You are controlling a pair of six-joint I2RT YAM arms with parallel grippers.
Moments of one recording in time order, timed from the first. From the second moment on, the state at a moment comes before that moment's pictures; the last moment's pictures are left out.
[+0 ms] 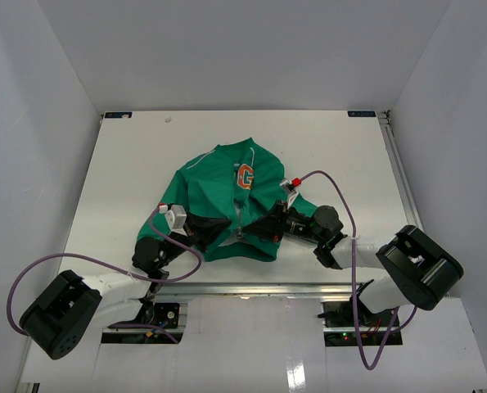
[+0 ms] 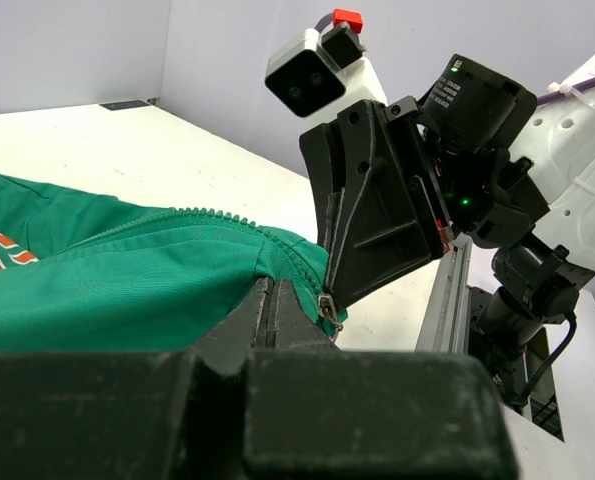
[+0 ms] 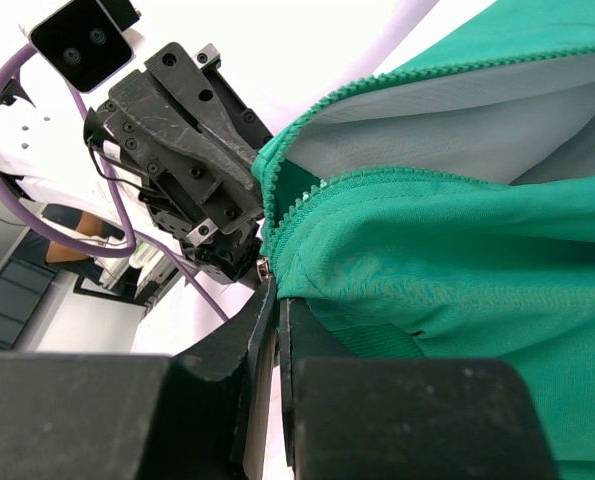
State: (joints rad) left arm -0.64 1.06 0.06 1.36 0.39 -0.41; right arm 0.73 1.42 0.34 1.23 -0.64 0.92
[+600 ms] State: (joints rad) left arm -0.64 1.07 0.06 1.36 0.42 -0.40; right arm 0.73 1.41 0.35 1.23 -0.66 0.94
